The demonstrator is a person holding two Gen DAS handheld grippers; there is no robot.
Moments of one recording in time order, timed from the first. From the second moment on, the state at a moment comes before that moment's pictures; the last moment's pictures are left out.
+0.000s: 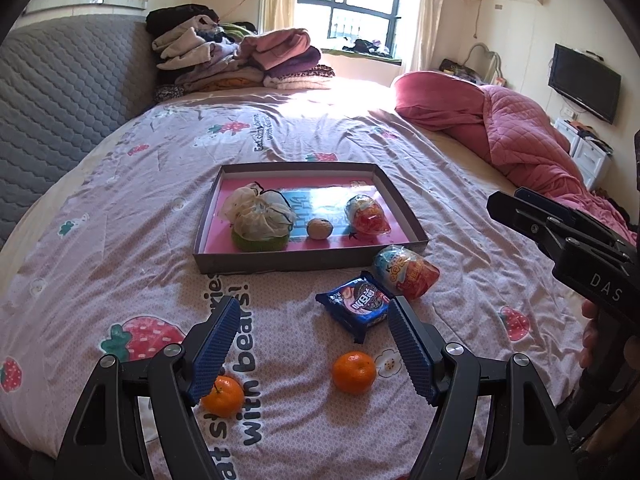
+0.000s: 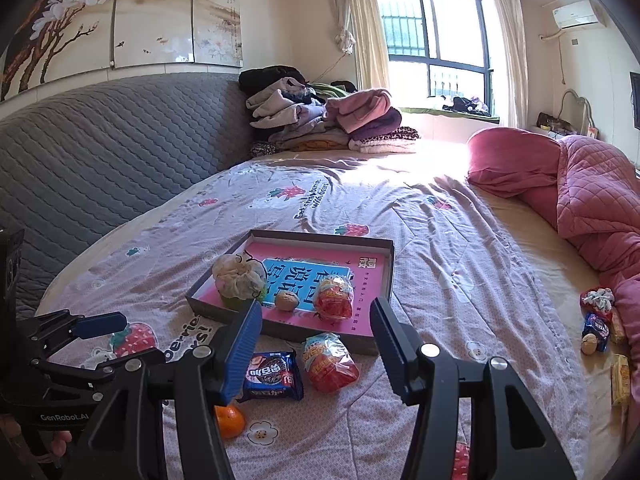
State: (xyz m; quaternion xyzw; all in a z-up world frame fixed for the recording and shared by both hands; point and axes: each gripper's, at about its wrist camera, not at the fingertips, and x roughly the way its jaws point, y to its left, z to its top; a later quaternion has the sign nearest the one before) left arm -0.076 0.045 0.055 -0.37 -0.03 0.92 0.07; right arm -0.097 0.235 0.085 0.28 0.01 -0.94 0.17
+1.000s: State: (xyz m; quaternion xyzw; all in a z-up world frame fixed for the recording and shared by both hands) left arm -0.077 0.078 0.000 -0.44 0.00 0.89 0.10; right arm -0.125 0.229 0.037 0.34 0.04 -0.92 0.17
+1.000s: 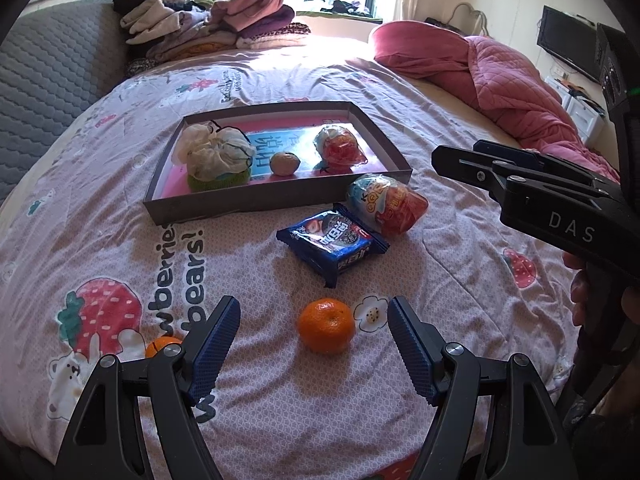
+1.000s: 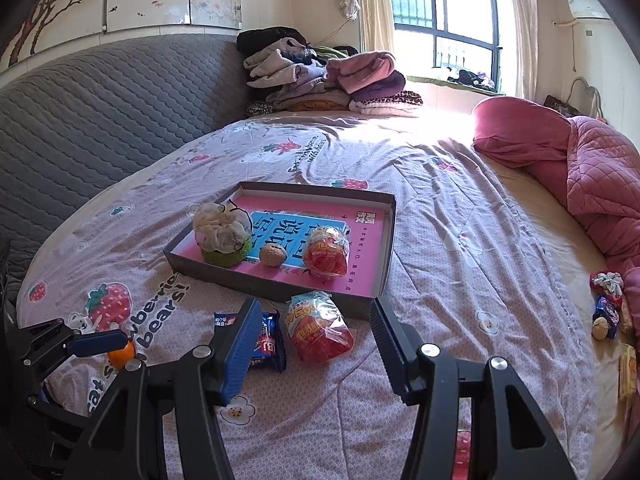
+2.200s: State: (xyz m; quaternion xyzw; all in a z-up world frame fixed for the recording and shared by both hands) left arm -0.098 0.089 -0.050 -0.47 0.00 0.88 0.11; right arm -0.157 0.211 -0.016 0.38 0.09 -0.91 0.15
